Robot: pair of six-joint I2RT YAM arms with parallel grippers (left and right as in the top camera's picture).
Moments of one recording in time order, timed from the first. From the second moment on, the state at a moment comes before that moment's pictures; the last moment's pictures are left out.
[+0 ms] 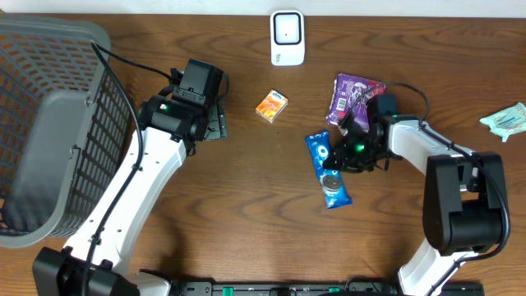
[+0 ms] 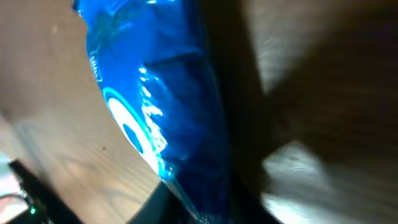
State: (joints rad) left arm -0.34 1.52 1.34 -1.00 -0.28 -0.44; right arm 0.11 1.90 1.04 -0.67 -0.59 0.10
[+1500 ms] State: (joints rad) left arm -0.34 1.52 1.34 -1.00 -0.28 -0.44; right arm 0.27 1.96 1.44 0.40 -0.35 0.95
